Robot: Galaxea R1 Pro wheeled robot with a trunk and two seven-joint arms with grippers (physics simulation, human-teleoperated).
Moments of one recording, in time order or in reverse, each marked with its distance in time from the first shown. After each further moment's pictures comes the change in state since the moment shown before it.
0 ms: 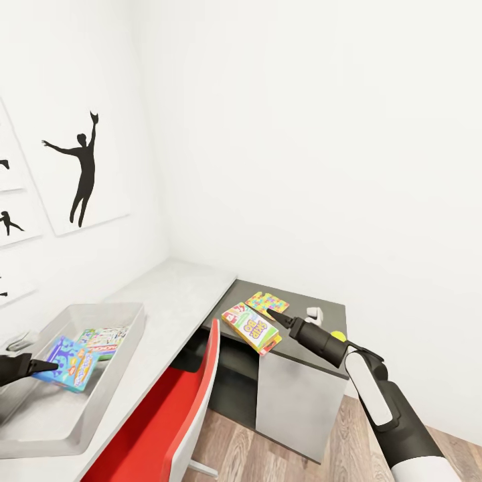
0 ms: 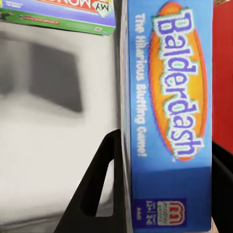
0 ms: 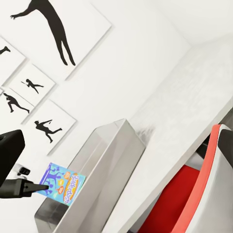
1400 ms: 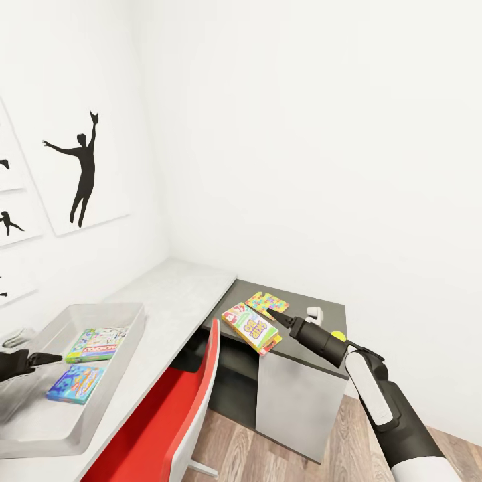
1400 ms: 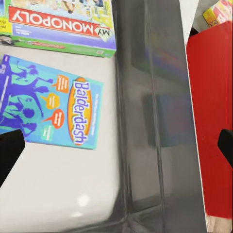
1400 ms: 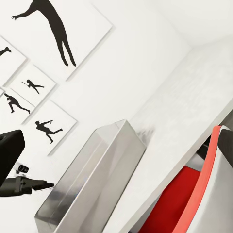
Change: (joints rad) left arm -0.001 -0.015 0.064 0.002 0.010 -0.042 0.025; right arm 0.000 0.000 -0.002 -0.003 0.000 0.000 0.002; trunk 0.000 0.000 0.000
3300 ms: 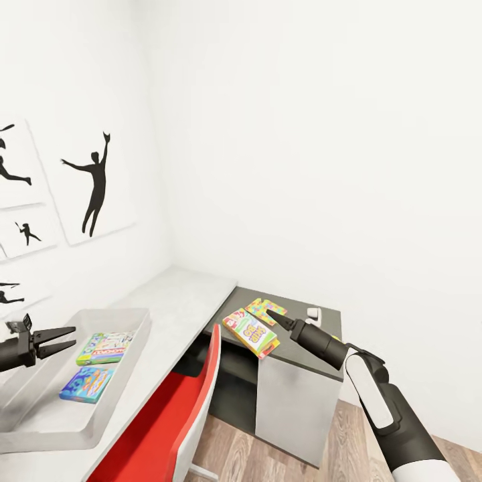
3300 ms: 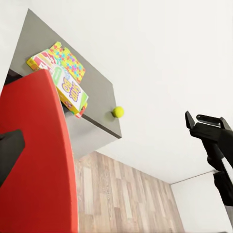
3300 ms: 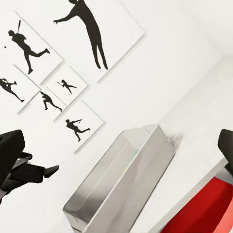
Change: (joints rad) left arm 0.012 -0.078 0.108 0.000 0.177 0.036 -0.406; right arm 0.011 0.000 -0.002 -0.001 0.007 -0.013 0.087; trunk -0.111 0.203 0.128
